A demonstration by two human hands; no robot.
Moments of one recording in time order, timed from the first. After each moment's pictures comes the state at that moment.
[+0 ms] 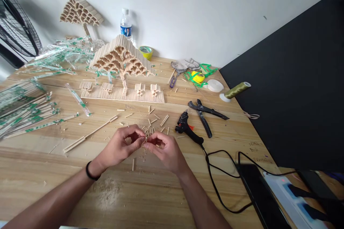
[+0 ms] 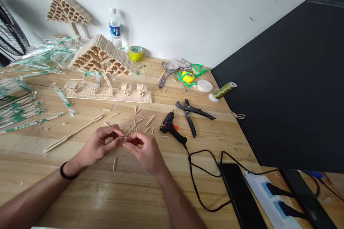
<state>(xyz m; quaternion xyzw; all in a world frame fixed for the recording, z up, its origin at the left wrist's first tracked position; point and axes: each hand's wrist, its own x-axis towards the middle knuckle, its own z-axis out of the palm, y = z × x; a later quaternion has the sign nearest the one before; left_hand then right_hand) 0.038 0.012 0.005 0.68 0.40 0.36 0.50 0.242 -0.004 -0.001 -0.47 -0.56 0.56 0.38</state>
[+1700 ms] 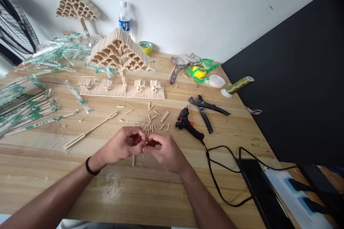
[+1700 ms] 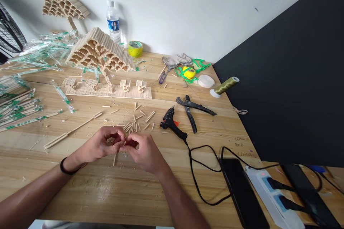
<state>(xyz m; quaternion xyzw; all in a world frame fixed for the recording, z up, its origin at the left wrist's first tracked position) 0.041 0.011 0.007 0.64 0.39 0.27 0.60 0.243 -0.007 0.001 -0.44 -0.65 0.52 0.34</state>
